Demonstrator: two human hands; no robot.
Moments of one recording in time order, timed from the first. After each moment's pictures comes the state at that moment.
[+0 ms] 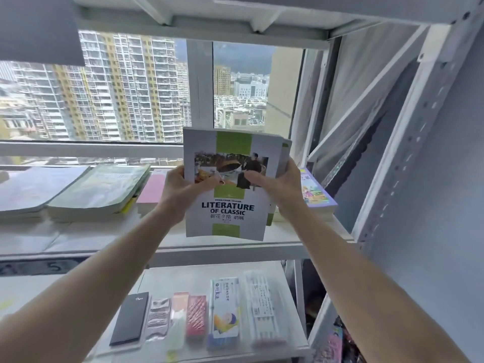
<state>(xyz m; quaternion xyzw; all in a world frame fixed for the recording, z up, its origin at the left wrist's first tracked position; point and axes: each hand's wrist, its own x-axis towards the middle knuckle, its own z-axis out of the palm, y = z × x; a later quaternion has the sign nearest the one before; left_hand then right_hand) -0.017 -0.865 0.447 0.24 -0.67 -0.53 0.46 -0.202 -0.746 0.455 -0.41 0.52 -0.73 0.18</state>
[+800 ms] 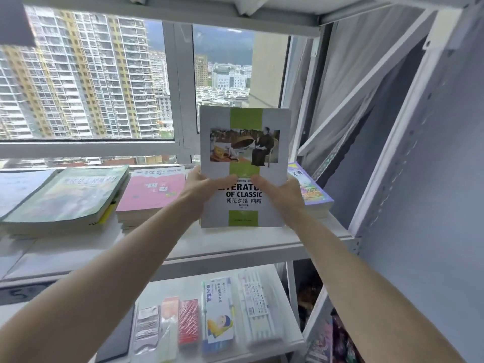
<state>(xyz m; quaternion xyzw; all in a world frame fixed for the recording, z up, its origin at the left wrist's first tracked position) -0.077 -0.887 0.438 0.23 -0.61 -0.69 0.32 -0.233 -0.761 0.419 -0.34 0.63 -0.67 0.20</state>
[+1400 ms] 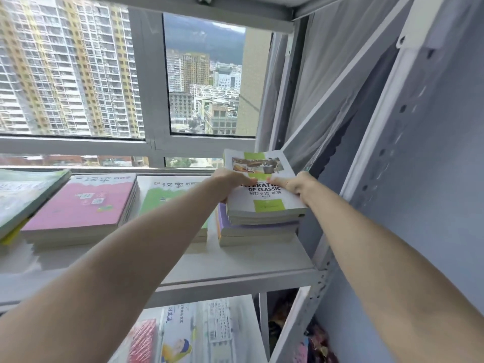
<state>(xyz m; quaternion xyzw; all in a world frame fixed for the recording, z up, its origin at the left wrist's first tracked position) -0.281 -0.873 0.456 0.42 -0.64 -0.63 0.12 -0.430 -0.762 0.452 -0.23 0.83 -0.45 0.24</state>
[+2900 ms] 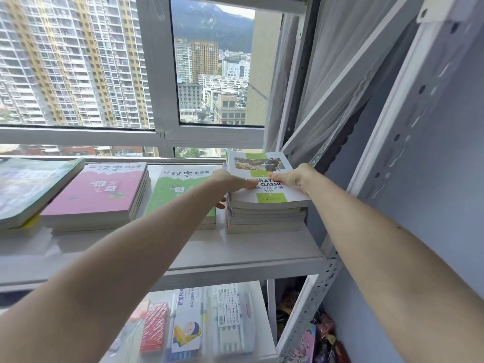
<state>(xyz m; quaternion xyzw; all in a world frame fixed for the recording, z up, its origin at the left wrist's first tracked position) -0.253 -0.874 0.434 0.49 -0.73 -0.47 0.09 -0.417 -0.772 0.446 -0.21 0.90 -0.34 0.18</state>
